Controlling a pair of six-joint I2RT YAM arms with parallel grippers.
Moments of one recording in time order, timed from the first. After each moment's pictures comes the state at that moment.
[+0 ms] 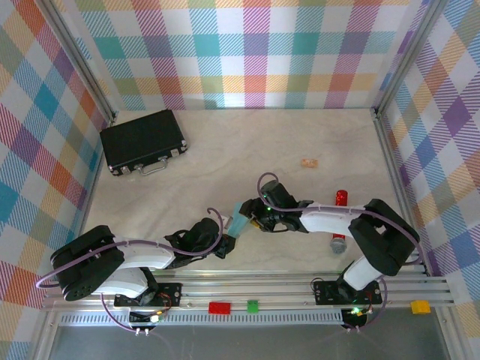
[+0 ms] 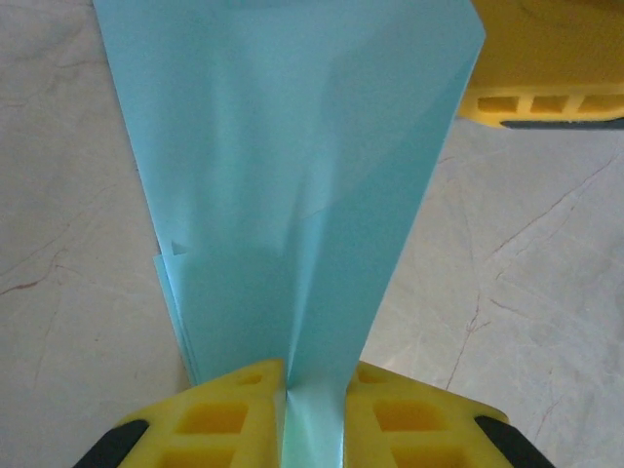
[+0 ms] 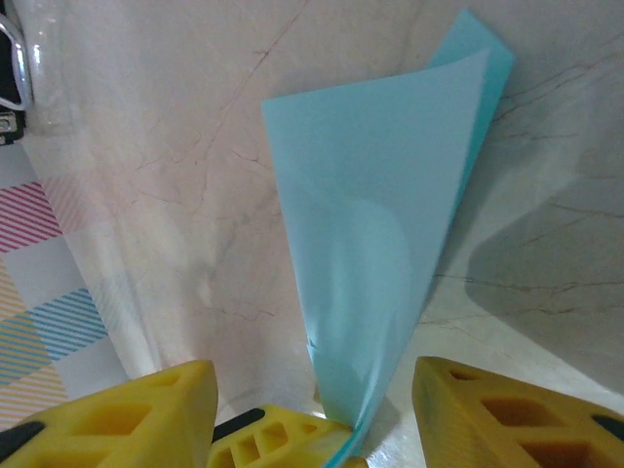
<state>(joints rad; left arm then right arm) -0.95 1.33 0.29 0.30 0.01 -0.52 0.80 1.56 0.71 0.05 -0.28 1.28</state>
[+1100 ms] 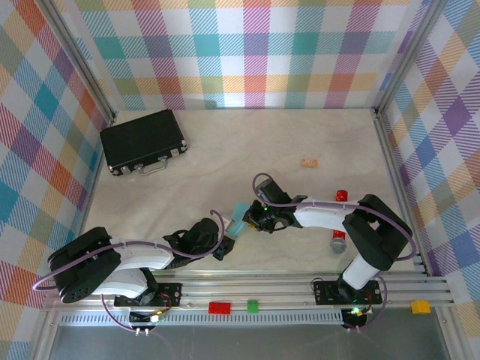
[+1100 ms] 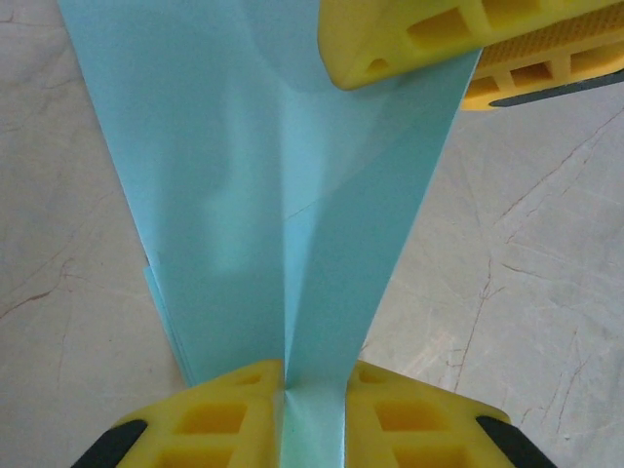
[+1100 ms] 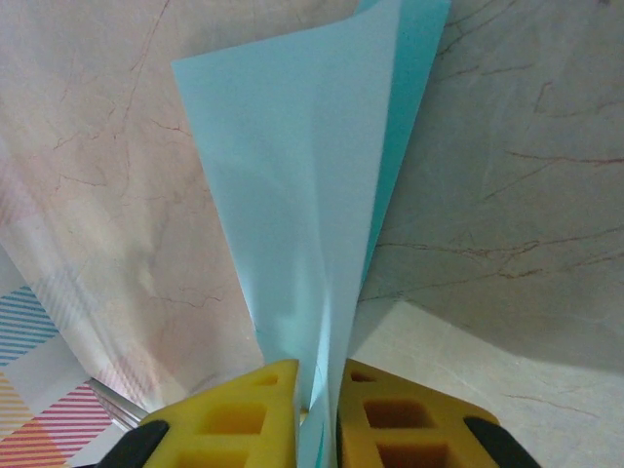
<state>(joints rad) -0.95 1.30 0.29 0.26 0.01 -0.39 0.81 1.62 0.78 -0.11 -0.31 1.27</state>
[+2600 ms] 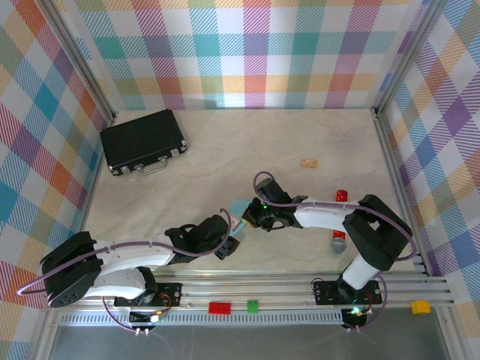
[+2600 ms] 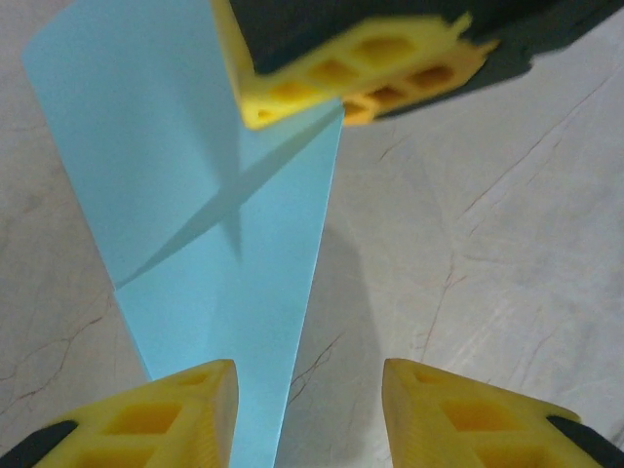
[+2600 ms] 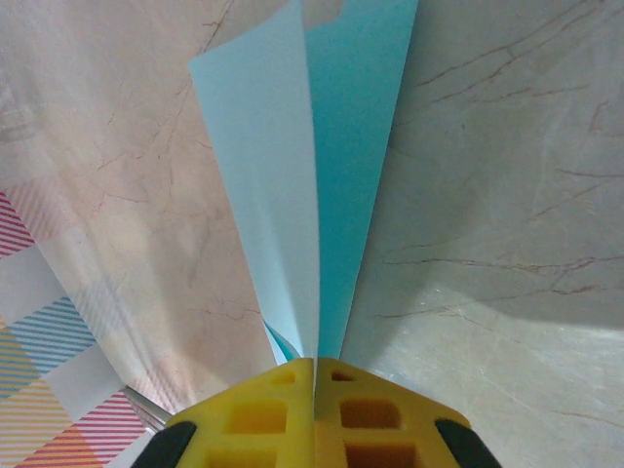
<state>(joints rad) -1.05 1.24 0.49 -0.14 -0.13 -0.28 0.81 1.61 0.78 -0.05 -0.30 1.33</state>
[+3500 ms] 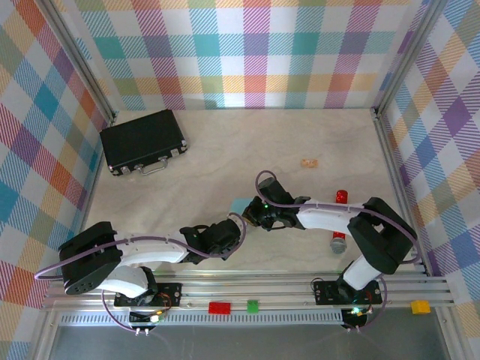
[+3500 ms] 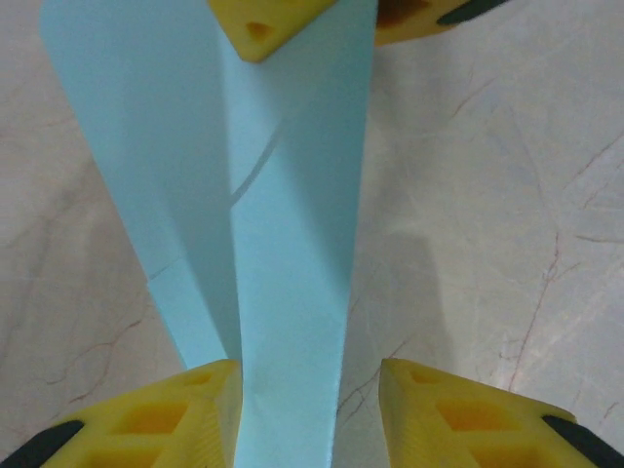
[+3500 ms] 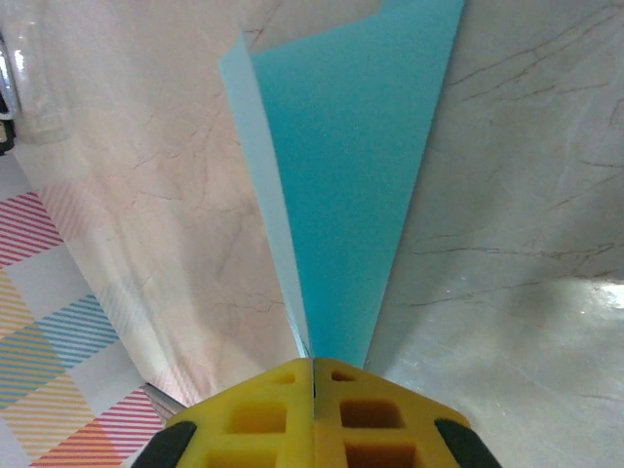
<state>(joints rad) -1.11 1.37 0.56 -0.19 -0.31 -0.23 0.81 1.57 0.76 -0.02 -0.29 1.35</state>
